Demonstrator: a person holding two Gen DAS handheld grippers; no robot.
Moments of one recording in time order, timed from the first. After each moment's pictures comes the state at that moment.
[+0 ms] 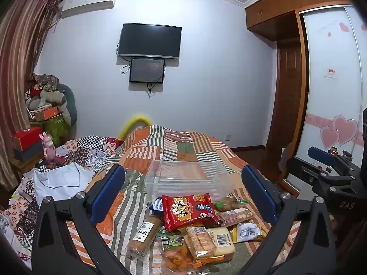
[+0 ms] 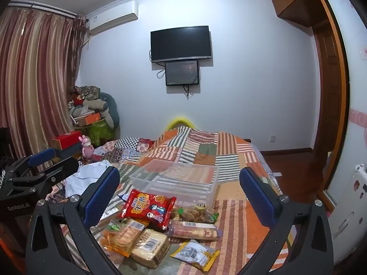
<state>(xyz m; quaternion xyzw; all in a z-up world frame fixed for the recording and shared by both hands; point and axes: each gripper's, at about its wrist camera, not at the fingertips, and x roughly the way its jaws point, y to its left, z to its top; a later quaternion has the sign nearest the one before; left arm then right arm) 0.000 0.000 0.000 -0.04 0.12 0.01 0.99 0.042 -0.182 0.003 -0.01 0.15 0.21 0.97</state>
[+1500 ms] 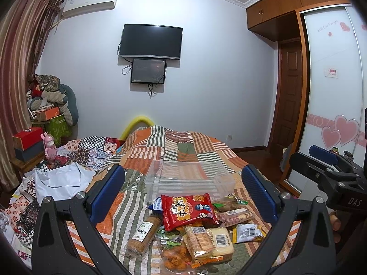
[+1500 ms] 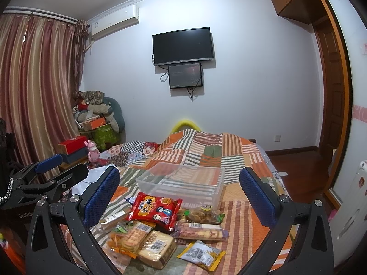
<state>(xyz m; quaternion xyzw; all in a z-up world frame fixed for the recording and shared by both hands) -0.002 -0.002 -0.002 -0.04 0.12 0.01 0.99 0.041 -0.186 0.009 0.01 0.14 0.22 0.96</state>
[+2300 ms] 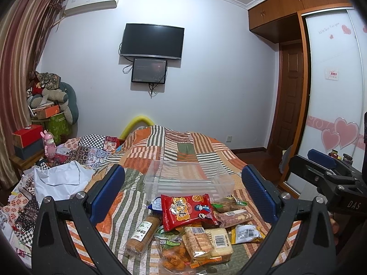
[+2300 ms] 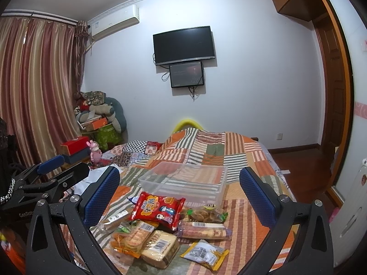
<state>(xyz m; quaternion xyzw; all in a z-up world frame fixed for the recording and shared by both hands) -0.001 -0.002 -0.001 -0.05 0.12 0.01 0.99 0.039 -0.184 0.007 0.02 0.14 0.23 0.96</state>
